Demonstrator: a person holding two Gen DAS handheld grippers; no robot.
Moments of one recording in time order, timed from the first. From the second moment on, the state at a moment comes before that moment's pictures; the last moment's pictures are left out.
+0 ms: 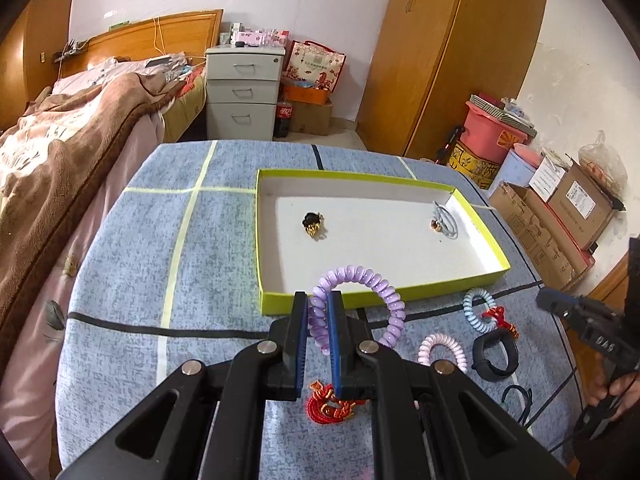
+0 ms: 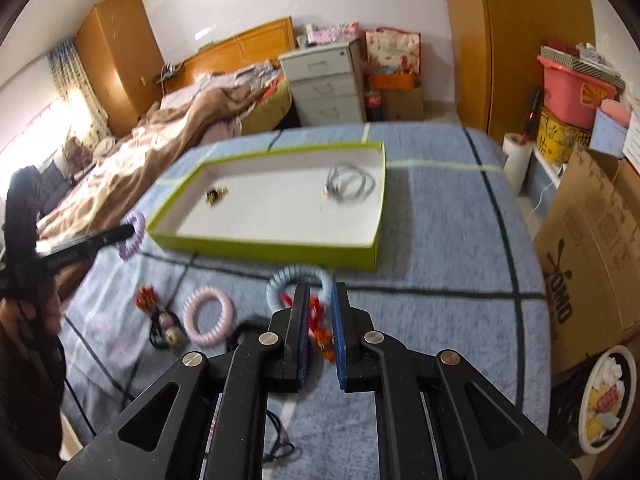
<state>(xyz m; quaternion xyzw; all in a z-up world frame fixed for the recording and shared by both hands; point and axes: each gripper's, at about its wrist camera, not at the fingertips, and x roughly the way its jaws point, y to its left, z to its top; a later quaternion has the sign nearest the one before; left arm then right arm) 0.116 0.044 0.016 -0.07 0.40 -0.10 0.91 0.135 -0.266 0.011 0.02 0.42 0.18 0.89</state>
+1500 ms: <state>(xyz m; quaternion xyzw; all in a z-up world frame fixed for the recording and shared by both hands) 0.121 0.039 -0.001 -0.08 0.43 -0.10 0.90 0.136 -0.257 -0.018 -0.07 0.47 0.20 0.86</state>
